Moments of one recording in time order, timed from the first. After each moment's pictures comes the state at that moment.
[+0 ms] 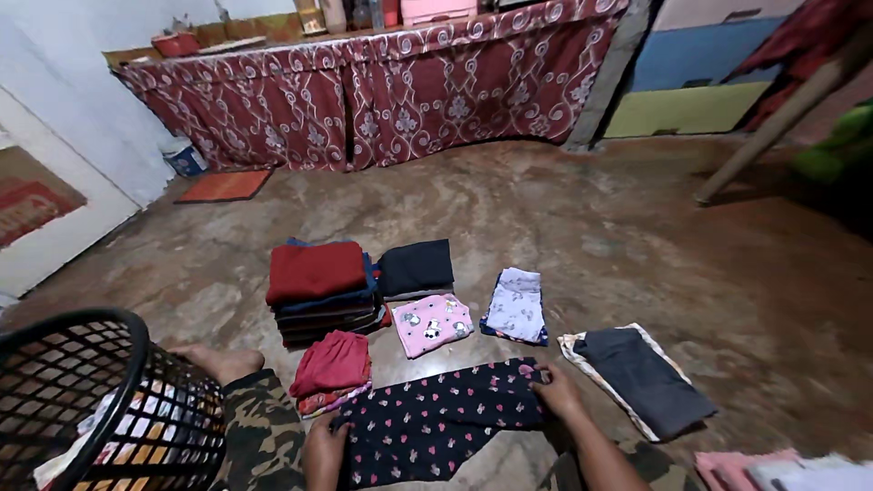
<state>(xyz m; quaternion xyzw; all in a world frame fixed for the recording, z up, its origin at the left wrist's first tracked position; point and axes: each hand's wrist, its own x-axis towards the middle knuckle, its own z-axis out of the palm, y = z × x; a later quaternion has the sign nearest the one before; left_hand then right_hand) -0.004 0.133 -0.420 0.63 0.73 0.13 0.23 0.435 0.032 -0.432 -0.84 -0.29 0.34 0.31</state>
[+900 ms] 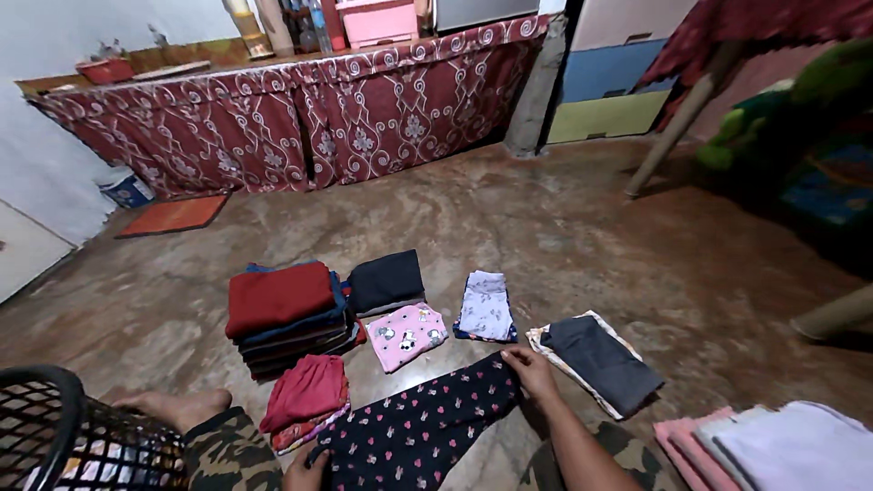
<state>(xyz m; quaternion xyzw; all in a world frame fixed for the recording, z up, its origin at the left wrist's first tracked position) -0.019 0.132 -0.432 0.58 0.72 0.16 0.35 0.443 0.036 -0.437 -0.69 -0.32 0.27 0.59</state>
